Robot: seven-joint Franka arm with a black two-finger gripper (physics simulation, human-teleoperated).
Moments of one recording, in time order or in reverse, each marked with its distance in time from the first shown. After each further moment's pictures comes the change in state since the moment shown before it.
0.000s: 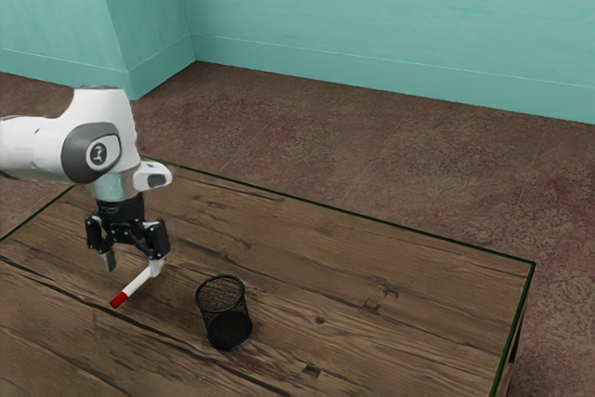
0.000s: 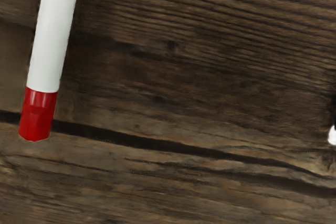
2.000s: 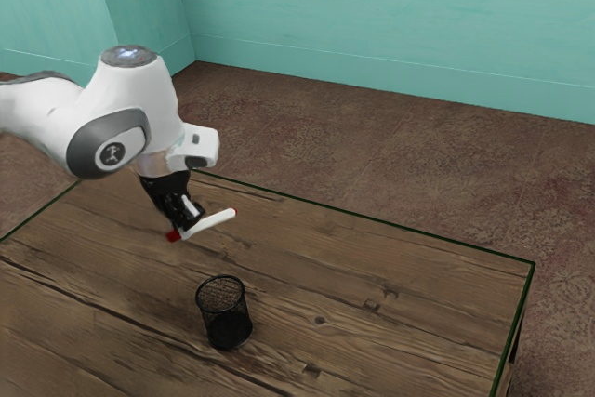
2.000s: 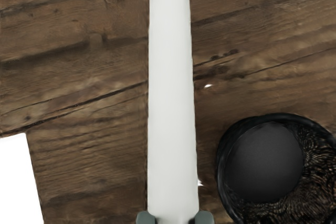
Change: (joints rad) arm -0.222 -0.241 -0.101 -0.023 0.191 0.109 0.078
